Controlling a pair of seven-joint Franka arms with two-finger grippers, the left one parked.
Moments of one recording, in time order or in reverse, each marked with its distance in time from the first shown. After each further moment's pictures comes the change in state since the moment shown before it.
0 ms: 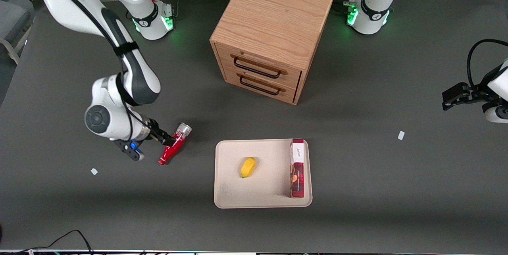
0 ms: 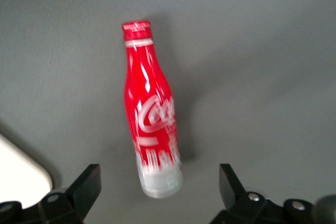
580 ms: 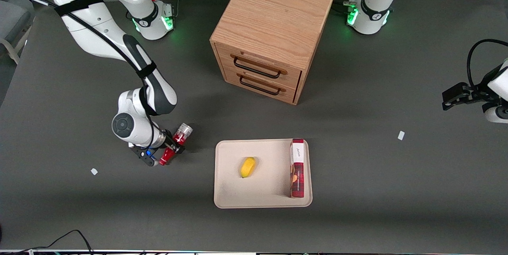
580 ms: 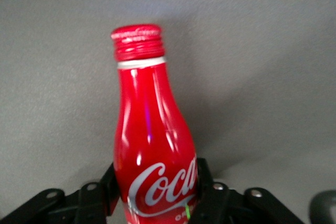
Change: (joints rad) arm 0.025 0.130 0.001 -0.030 -0.004 0.238 0.000
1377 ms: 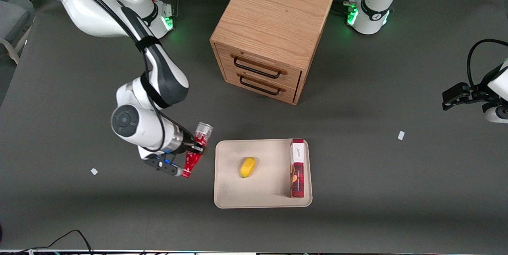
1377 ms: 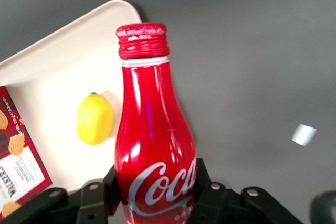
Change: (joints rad) arm 0.071 0.081 0.113 0.531 -0.018 -0.360 -0.096
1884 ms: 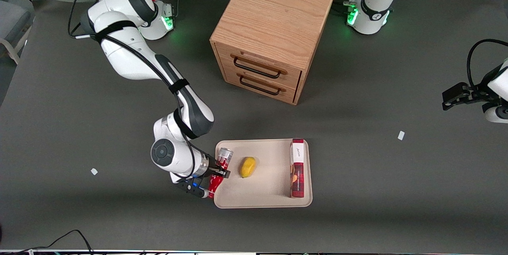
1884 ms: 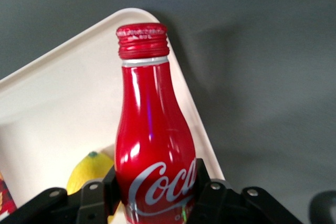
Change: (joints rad) arm 0.039 0.355 0.004 0.295 -0.004 0.137 -0.007
